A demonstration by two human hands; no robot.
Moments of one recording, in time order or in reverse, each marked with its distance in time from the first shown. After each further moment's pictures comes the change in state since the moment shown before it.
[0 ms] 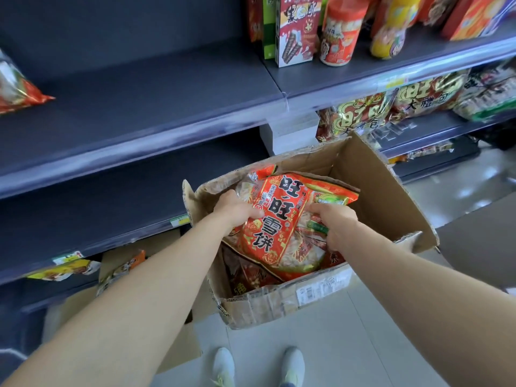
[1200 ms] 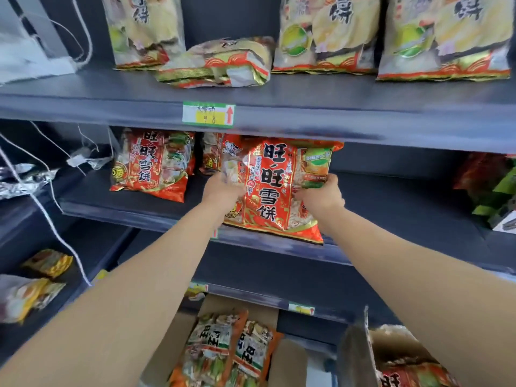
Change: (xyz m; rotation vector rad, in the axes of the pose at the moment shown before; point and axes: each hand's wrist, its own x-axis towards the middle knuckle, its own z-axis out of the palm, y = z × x) left_hand -0.072 -0.054 -0.416 -0.481 0.732 0.165; right_hand -0.223 -0.145 0.379 -0.406 -0.330 -0.884
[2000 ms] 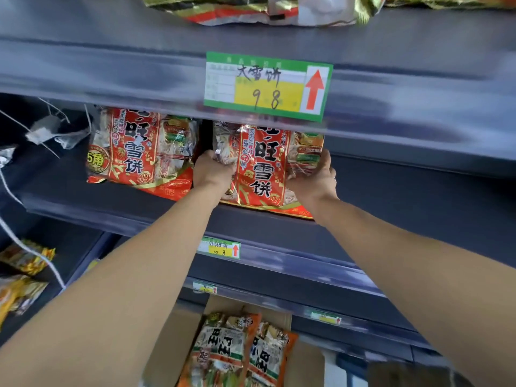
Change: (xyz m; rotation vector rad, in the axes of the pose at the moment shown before) left_hand 0.174 -0.055 -0.027 -0.003 0.141 -0.046; right_hand 0.104 -0.010 0.151 -0.169 -0.067 -0.021
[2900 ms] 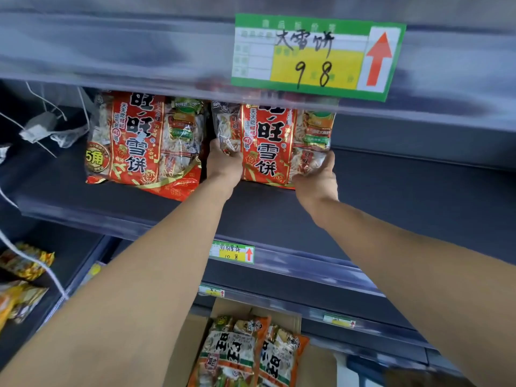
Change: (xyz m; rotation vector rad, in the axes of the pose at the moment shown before) left_hand 0.045 -0.021 0.015 -0.063 -0.033 -0.045; right_hand 0.012 0.007 0.039 0.032 0.015 0.045
